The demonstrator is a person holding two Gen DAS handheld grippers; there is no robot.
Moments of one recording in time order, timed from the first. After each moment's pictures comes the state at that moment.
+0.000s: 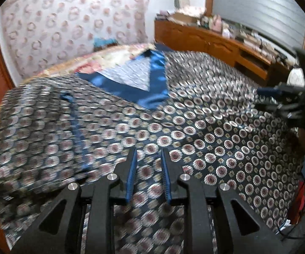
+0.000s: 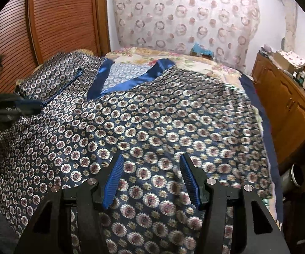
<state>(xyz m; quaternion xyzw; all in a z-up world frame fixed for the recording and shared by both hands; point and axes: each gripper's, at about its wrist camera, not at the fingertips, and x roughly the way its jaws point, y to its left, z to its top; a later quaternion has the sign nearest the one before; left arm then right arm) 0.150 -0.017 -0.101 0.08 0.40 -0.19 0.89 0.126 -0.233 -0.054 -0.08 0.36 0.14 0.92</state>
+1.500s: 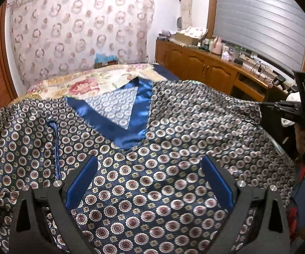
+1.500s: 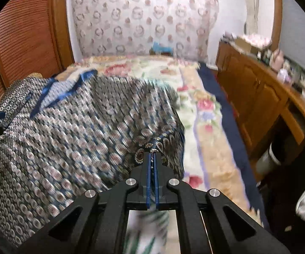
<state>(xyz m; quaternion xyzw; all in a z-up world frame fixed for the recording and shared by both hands) 0.145 -0.045 -0.069 0.03 0.33 -0.19 0.92 0.146 -0.359 -0.036 -0.05 0.34 0.04 0.94</state>
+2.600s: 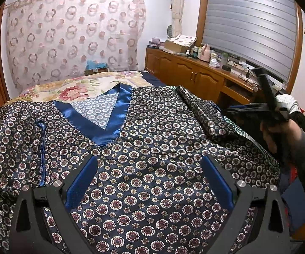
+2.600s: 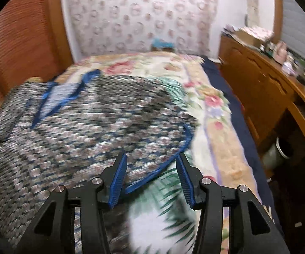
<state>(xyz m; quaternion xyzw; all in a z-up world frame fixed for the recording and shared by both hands) 0.107 -0.066 -0.061 0.01 0.31 -0.22 0.93 0.193 -0.348 -0.077 0.00 0.39 0.02 0.92</state>
